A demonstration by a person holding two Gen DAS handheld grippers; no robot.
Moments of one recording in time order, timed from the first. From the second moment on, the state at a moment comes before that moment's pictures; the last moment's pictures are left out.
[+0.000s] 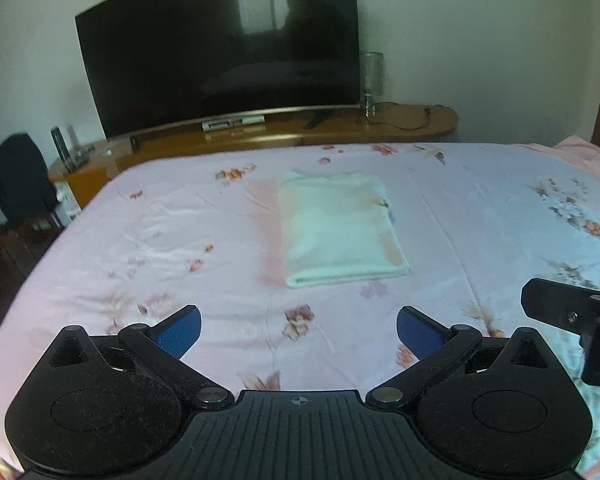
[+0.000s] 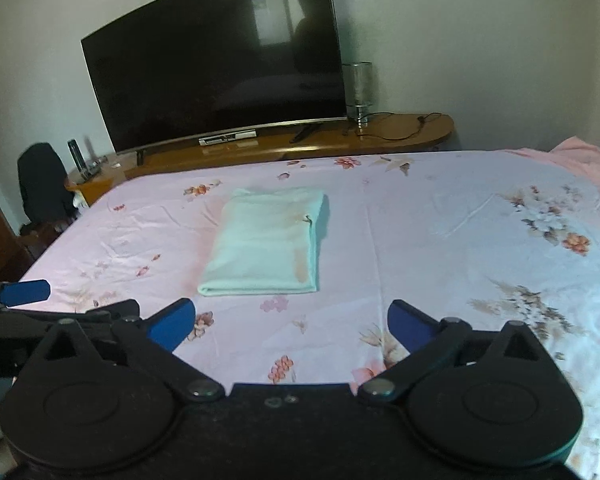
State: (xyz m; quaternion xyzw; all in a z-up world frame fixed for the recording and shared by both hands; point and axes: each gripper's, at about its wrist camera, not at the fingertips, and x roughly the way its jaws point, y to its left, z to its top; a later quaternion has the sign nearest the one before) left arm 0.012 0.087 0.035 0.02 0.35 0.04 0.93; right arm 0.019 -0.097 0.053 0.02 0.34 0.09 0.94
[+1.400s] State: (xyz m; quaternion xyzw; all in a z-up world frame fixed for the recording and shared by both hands) left arm -0.009 0.095 0.045 -0.04 0.36 0.08 0.93; right arm -0.004 -0.111 0.053 0.02 0.34 0.03 0.94
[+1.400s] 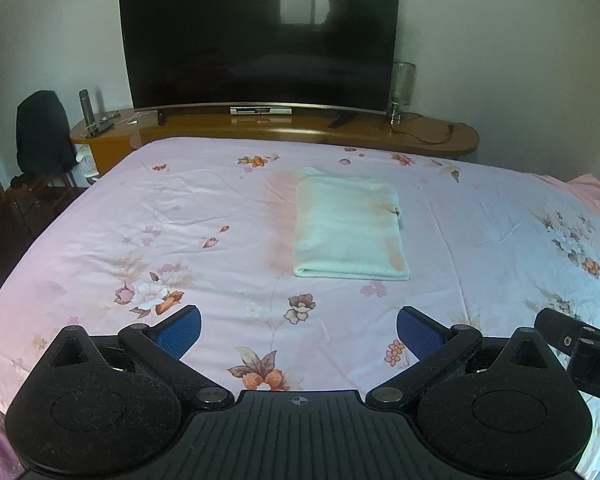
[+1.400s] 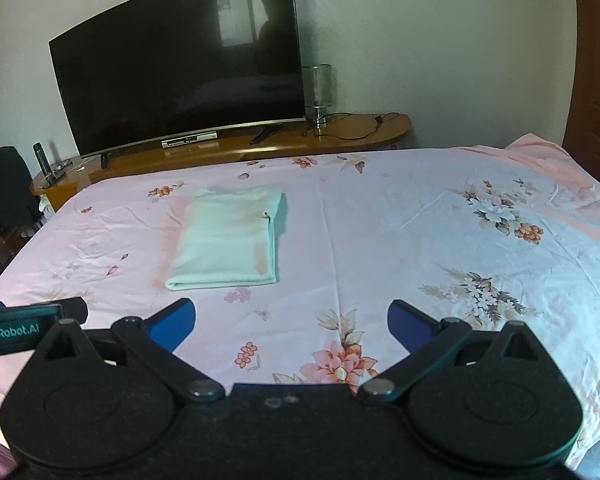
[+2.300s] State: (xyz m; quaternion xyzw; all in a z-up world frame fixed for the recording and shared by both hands) left arm -0.010 0.102 0.044 -0.04 0.36 0.09 0.93; right arm 0.006 -0.110 0.046 0.02 0.34 0.02 0.94
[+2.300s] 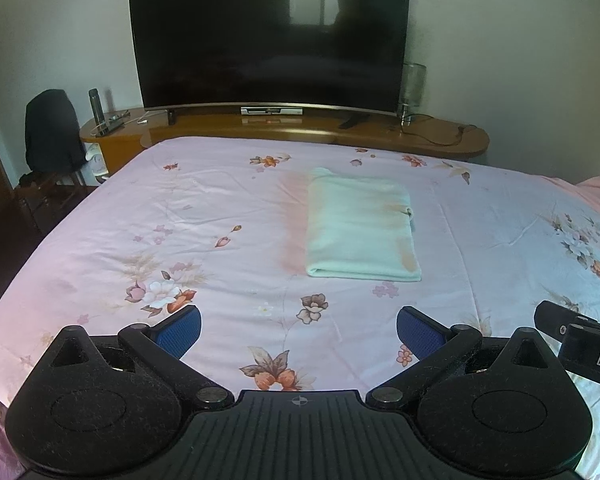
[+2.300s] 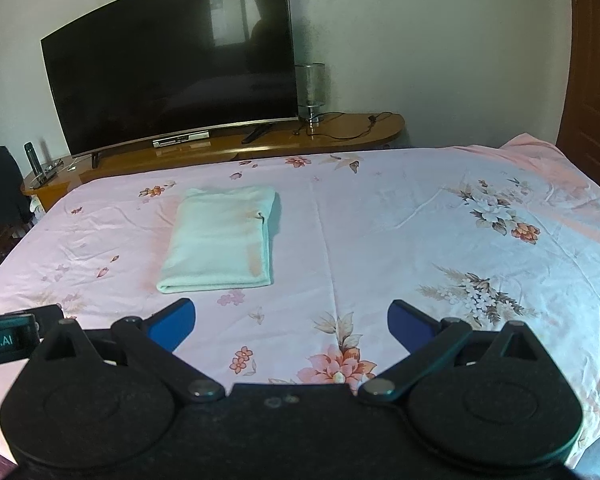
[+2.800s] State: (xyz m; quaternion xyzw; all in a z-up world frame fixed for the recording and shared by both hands) left arm -0.007 0.101 0.041 -0.03 0.33 0.09 0.94; right arm 0.012 -0.106 0.046 0.02 0.34 0.02 0.94
